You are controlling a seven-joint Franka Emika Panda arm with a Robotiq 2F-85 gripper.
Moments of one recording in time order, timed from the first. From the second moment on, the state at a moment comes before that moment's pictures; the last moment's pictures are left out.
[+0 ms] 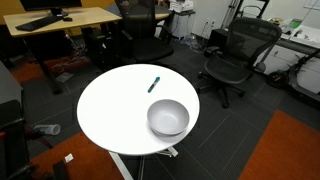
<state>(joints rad) 0.14 -0.76 0.05 -2.77 0.15 1.97 0.00</state>
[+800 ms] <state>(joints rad) 0.07 -0.22 -0.02 -2.43 -0.02 2.32 -0.22</state>
